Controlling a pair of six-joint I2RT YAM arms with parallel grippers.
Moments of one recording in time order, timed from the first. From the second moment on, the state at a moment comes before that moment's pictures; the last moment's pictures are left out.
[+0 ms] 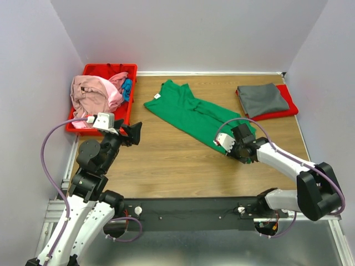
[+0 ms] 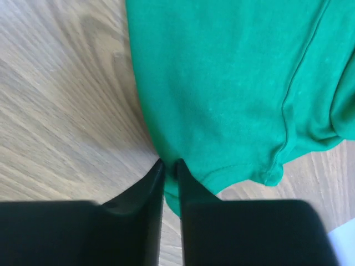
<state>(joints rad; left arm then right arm) -0.37 0.46 0.67 -0.16 -0.03 -0.22 0.43 1.28 0.64 -0.53 0.07 -0.69</state>
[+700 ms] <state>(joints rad) -0.37 0.46 0.67 -0.16 -0.01 -0.22 0.77 1.45 1.09 -0.90 -0.50 -0.67</state>
